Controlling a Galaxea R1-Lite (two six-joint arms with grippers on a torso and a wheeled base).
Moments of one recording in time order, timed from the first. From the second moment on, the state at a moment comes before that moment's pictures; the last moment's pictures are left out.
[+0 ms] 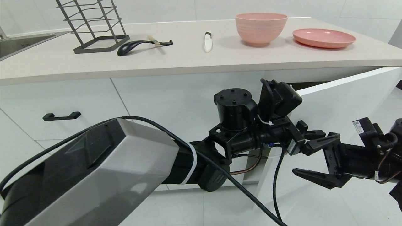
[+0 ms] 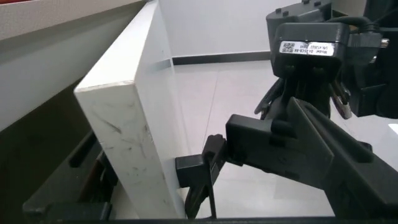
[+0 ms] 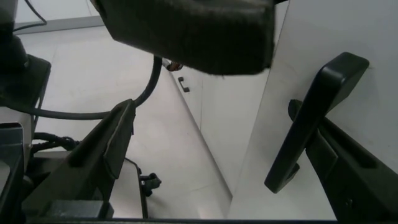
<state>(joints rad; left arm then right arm) -0.91 2.29 -1.51 -0.95 -0.55 0.19 0.11 1.80 -0.38 -1.47 1.11 -0.22</state>
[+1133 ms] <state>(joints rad) -0.95 2.31 -1.51 -0.97 -0.43 0.09 -0.04 1.60 -0.16 -1.46 1.00 -0.25</state>
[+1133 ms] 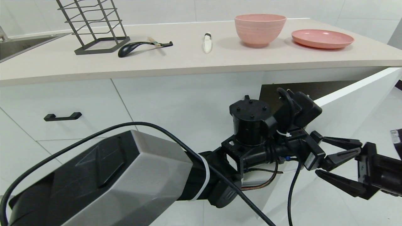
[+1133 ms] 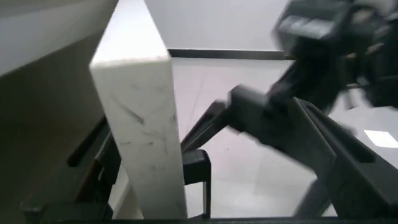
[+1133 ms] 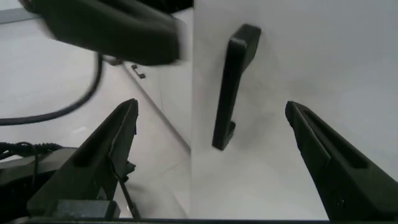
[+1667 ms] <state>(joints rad) -0.95 2.34 -1.51 -0.99 -0.38 0.06 -0.20 1.10 0.00 -1.41 0.98 -0.24</state>
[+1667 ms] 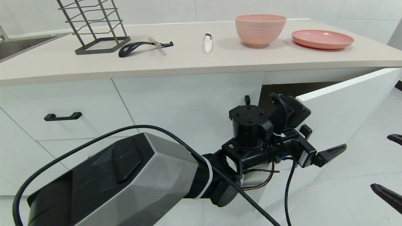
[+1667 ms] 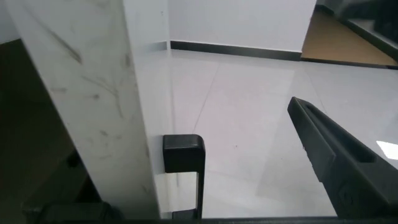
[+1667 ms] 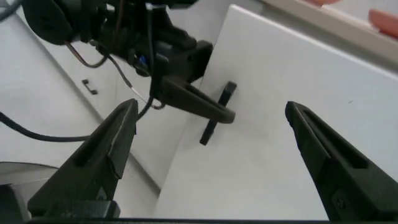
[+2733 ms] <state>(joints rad) -1.03 2.37 -1.44 -1.10 -0.33 0.04 -0.42 0.81 0.00 -1.37 0.90 -0.19</state>
